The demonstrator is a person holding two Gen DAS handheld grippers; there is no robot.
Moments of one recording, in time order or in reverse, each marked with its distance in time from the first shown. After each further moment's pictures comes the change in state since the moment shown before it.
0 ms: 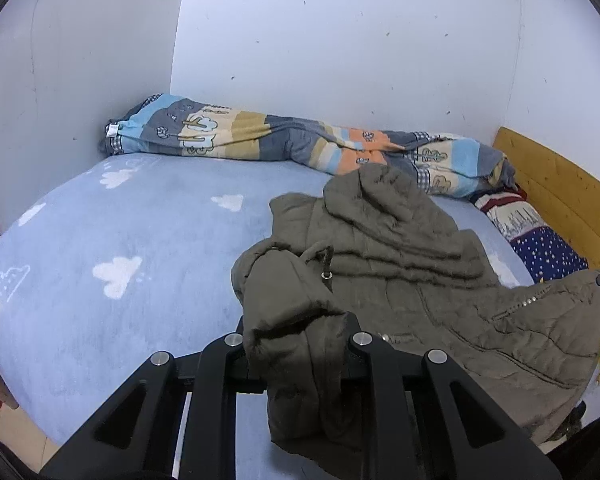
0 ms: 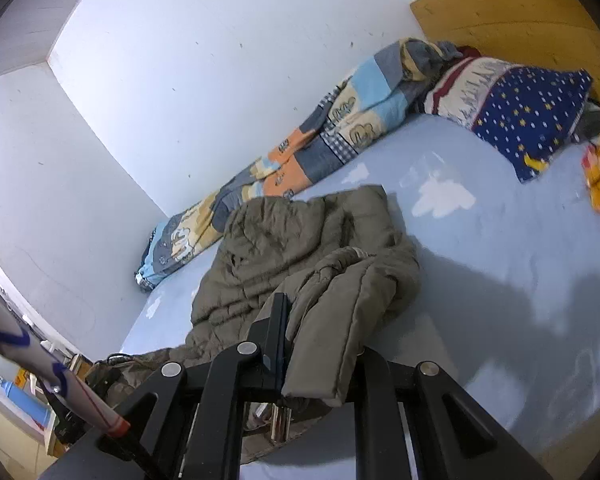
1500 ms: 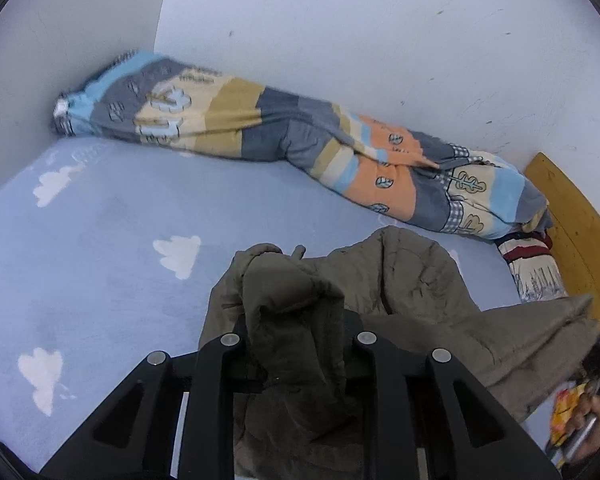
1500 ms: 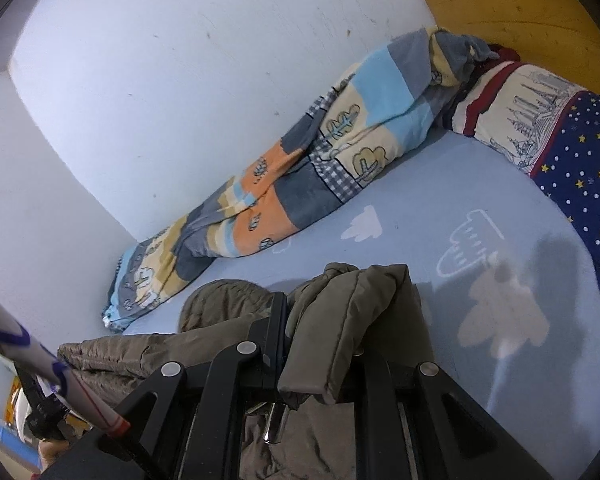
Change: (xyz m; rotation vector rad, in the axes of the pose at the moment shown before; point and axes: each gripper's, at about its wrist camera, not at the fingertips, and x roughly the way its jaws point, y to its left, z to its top) left arm 0.229 0.001 0.178 -0.153 0.196 -0.032; right arm 0.225 -0.025 0.173 0.036 0.057 -0.085
